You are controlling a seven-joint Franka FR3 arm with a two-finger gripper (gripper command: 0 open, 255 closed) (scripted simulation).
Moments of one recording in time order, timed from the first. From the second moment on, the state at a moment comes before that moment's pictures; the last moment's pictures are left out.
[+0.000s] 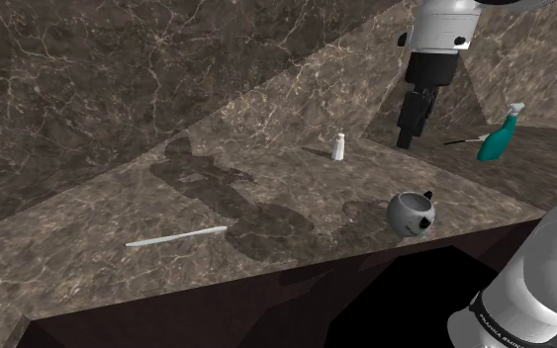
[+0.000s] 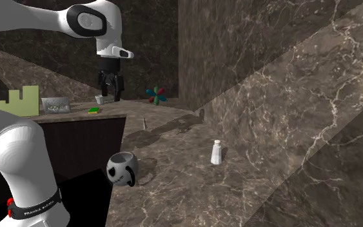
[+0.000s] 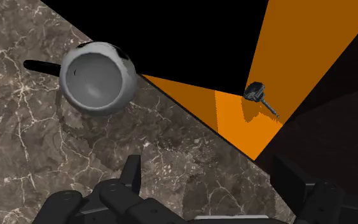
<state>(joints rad) 0.00 -0.78 0.05 -2.36 0.12 1.51 -0.17</state>
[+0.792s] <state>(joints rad) -0.06 -0.48 -0.05 -2.28 0.06 1.73 -0.28</state>
